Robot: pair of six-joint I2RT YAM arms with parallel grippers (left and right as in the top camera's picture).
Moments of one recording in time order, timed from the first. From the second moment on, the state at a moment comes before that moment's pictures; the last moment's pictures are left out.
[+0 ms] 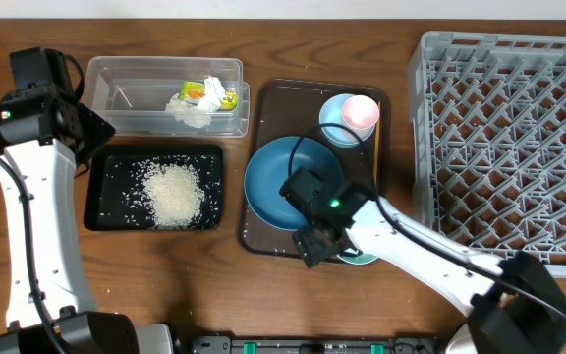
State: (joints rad) left arm 0.26 1.53 1.56 -1.25 -0.32 -0.64; right arm 0.85 1.68 1.12 -0.94 -0.01 0.39
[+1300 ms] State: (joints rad) left arm 0.26 1.53 1.56 -1.25 -0.32 -0.64; right arm 0.85 1.65 1.20 -1.08 0.02 0.45
